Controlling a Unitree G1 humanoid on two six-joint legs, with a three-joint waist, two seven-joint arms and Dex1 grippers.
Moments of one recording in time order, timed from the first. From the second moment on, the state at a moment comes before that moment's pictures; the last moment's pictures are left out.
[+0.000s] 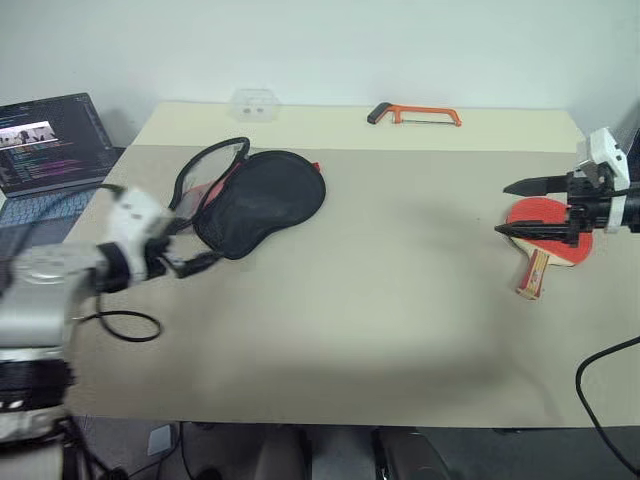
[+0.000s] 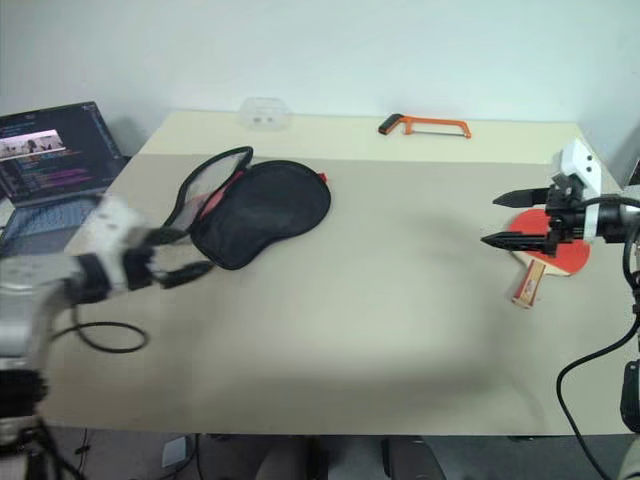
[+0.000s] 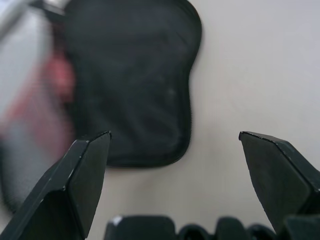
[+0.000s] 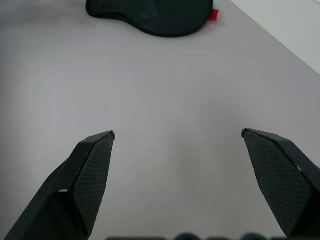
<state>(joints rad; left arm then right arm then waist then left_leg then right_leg) -0.44 0.86 0.09 0.12 -0.22 0.45 -0.90 -0.83 -0.96 -0.02 0.46 0.29 0.35 1.47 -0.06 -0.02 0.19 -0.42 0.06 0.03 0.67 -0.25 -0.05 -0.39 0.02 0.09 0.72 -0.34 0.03</state>
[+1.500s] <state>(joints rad) -0.85 0.34 -0.06 0.34 -0.12 0.62 -0.71 -0.74 -0.93 -0.03 0.32 0.33 0.40 1.35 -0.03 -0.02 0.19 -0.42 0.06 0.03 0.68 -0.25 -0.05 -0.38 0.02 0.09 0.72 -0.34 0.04</state>
